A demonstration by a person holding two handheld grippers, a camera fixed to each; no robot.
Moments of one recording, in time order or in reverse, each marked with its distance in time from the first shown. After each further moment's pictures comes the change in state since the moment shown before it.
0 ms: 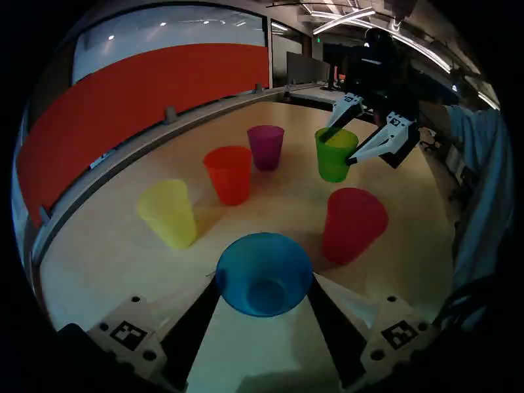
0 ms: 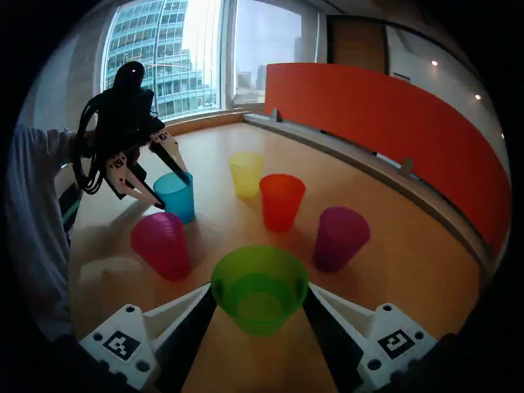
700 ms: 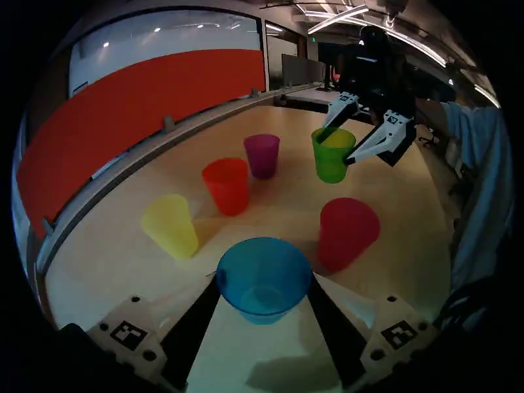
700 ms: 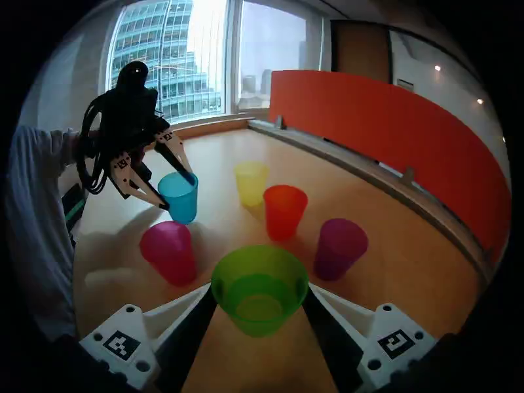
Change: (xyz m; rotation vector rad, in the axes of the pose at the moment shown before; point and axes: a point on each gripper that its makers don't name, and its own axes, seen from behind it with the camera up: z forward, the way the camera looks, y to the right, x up) left arm 0.017 0.004 -0.011 0.000 0.007 0.037; right arm 0.014 -0.002 -0.009 0.015 0.022 -0.015
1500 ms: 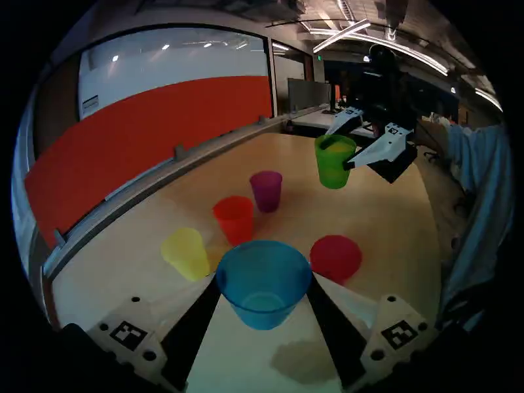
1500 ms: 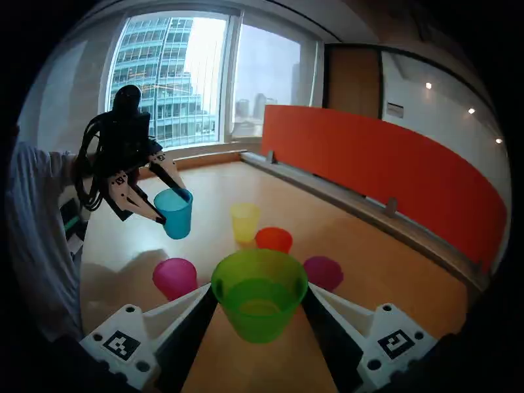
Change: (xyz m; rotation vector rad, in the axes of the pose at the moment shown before) left arm 0.044 0.002 -0.037 0.050 0.105 -0.005; right arm 0.050 0.006 -0.040 -0.048 0.132 -0.013
